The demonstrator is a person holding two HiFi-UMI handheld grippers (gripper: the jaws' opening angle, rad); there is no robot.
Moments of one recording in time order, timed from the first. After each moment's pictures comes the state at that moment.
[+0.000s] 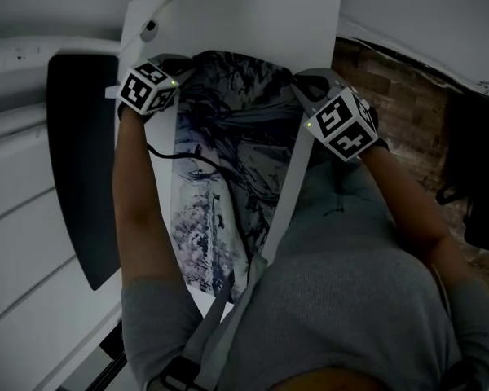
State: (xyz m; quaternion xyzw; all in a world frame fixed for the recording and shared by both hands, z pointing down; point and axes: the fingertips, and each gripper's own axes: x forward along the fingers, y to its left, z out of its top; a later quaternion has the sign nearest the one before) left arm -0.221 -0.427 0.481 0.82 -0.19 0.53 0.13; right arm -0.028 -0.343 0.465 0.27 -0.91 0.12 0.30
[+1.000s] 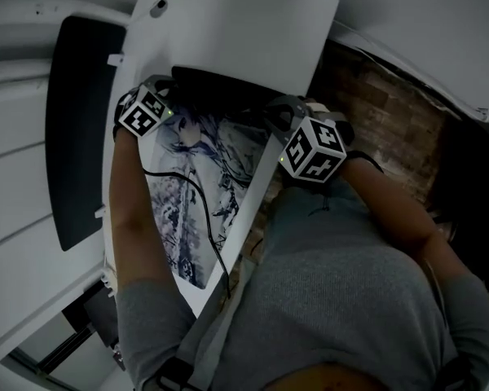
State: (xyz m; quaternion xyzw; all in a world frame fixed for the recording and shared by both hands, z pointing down) left arm -0.265 -0.320 0.490 0.75 -0.23 0.62 0.04; right arm -0.059 -0.233 0.462 0.08 -0.95 0.00 0.30
